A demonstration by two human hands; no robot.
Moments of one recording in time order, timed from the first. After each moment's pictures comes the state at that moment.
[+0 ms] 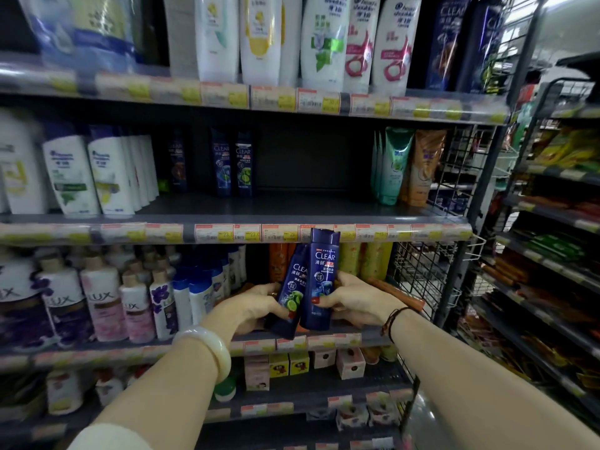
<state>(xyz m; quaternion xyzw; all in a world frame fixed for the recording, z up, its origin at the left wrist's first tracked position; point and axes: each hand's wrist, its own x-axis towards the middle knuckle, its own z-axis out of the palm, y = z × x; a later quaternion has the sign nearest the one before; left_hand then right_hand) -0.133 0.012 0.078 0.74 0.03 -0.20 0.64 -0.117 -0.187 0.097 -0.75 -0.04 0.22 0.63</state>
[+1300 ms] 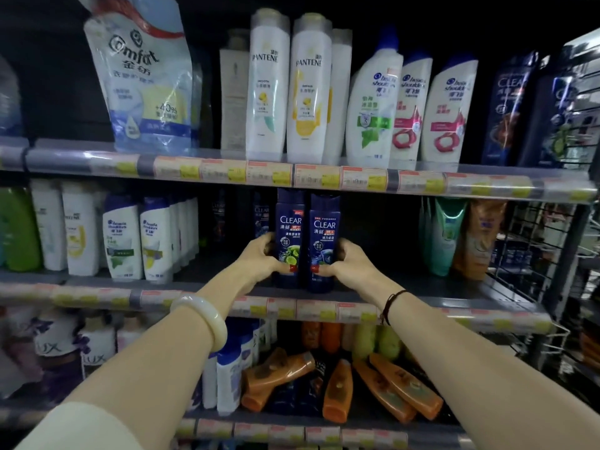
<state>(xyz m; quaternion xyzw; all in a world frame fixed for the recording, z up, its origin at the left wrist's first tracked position) -0.059 0.076 0.234 0.79 -0.01 0.11 0.61 -0.035 -0.106 0.240 -0.79 -0.18 -0.01 0.59</state>
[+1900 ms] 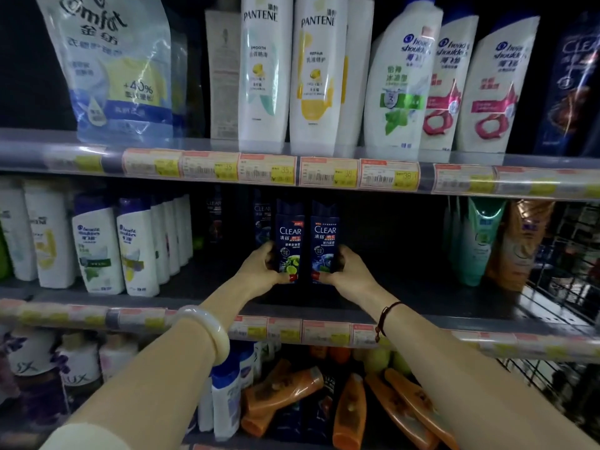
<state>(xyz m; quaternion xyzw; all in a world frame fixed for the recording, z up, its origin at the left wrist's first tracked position) 0.010 0.095 0.207 0.85 0.03 0.10 0.52 0.038 -0.082 0.209 -0.80 -0.18 -0.02 0.57</state>
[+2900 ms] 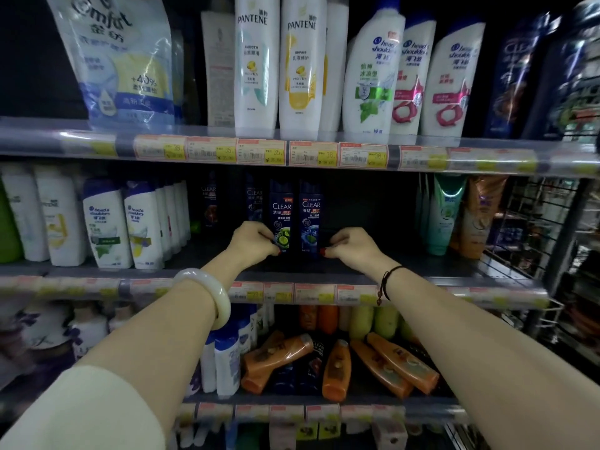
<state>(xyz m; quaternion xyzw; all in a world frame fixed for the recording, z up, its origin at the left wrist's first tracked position) -0.043 0.083 0.234 0.89 0.06 0.15 0.43 -0.007 -0.118 0.227 -0.88 -0.11 -0.05 0.45</state>
